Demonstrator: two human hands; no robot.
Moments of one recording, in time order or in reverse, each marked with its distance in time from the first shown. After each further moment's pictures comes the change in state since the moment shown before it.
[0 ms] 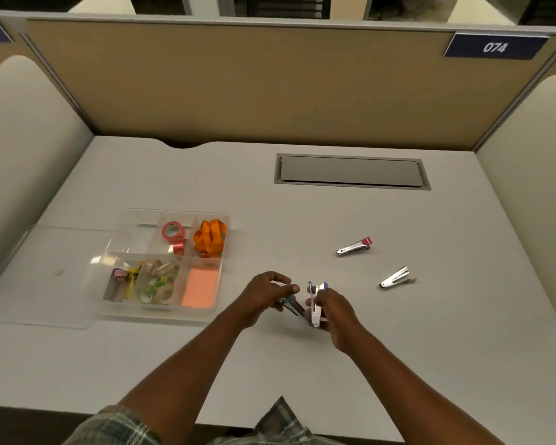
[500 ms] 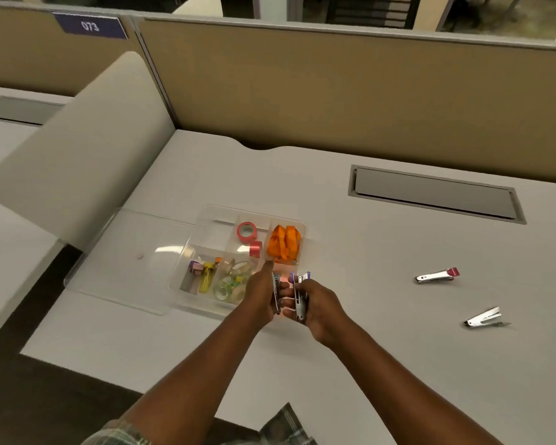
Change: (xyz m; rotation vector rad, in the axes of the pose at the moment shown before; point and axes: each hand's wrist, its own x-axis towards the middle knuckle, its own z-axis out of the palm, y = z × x) left_hand -0.026 -0.009 -0.138 -0.703 0.361 -0.243; right_hand -0.019 -0.030 0.198 0.146 -0.286 0.137
